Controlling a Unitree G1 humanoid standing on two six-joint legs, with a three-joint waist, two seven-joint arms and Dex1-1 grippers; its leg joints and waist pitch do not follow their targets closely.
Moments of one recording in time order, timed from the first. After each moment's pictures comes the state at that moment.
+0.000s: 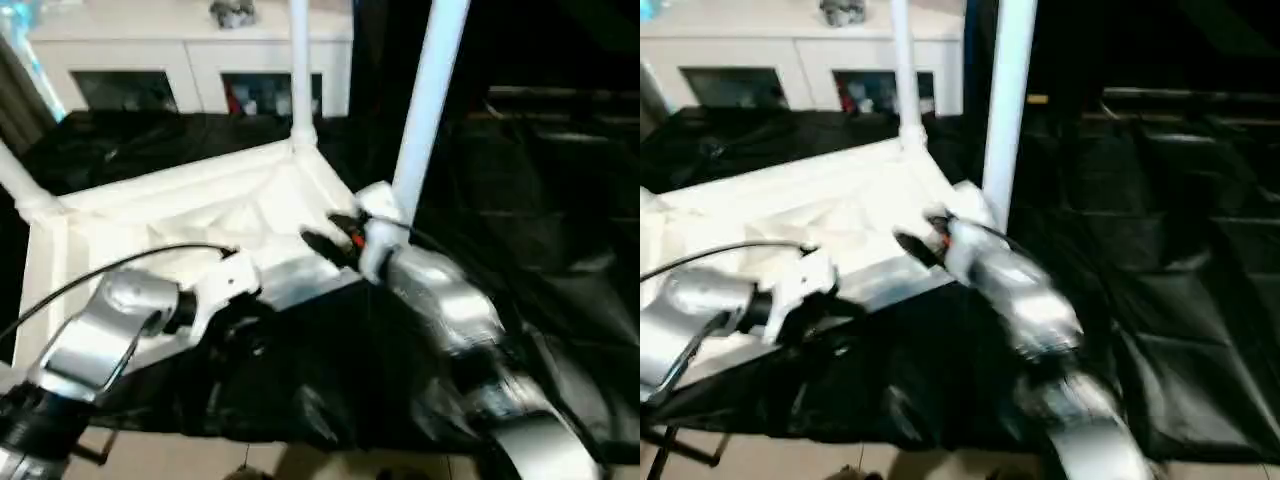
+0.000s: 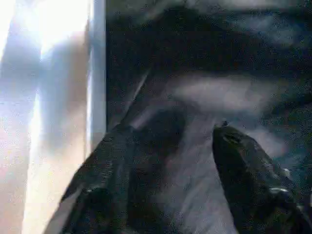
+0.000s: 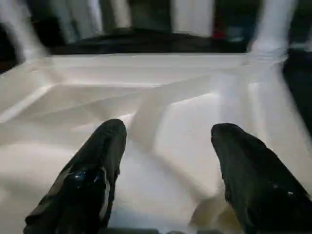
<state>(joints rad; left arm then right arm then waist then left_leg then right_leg) -0.31 0.67 -0.29 -0.09 -0.04 0.62 -1.14 -0.74 0.02 0.09 0.72 0.14 0.16 0.37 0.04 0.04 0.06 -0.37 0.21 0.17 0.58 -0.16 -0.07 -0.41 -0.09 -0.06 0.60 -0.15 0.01</state>
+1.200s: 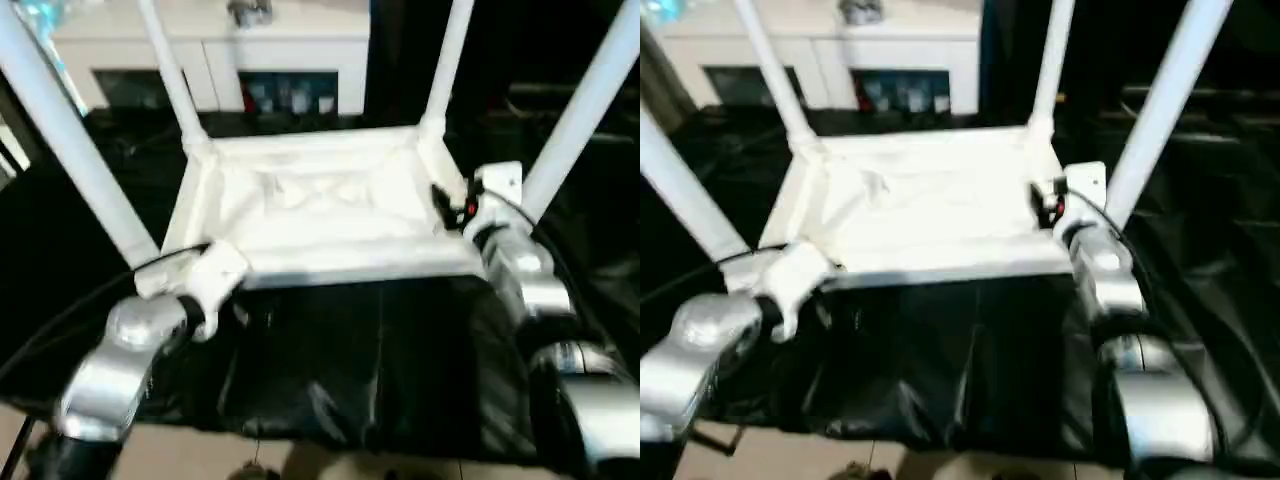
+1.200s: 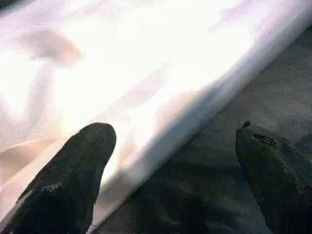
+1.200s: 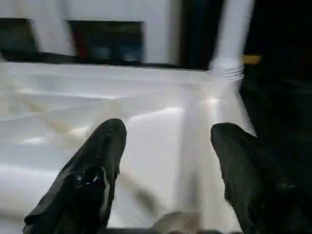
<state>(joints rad) -0.11 0.36 -0.03 -0.15 0.00 0.47 -0.52 -0.63 -0.26 -0.09 0.78 0.20 -0.07 0.36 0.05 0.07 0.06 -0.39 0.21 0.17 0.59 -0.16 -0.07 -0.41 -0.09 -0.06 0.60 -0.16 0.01</state>
